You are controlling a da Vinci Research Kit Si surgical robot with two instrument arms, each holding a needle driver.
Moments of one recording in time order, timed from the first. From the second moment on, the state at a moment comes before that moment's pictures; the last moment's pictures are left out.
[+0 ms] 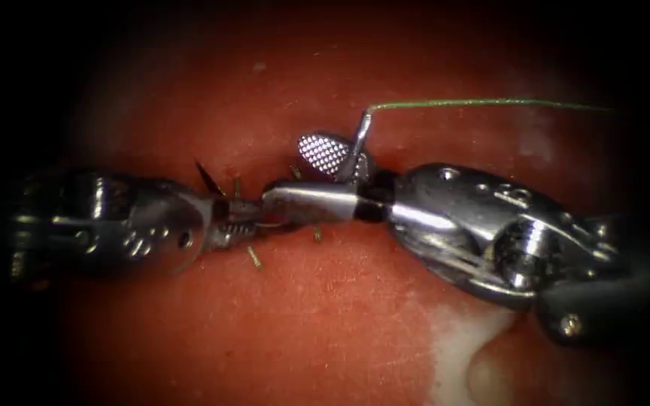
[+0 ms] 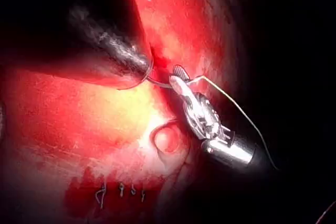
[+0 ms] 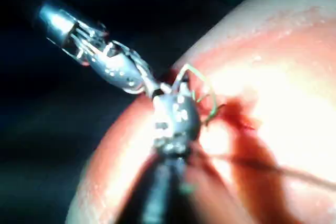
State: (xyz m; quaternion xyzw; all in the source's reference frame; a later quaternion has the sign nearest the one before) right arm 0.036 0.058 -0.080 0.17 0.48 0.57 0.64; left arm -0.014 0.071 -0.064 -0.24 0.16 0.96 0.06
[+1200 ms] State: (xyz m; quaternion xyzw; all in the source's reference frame) right arm 0.034 0.060 -0.085 0.04 0.57 0.00 0.82; left arm -0.014 0.081 -0.071 -0.21 -0.35 0.89 0.19
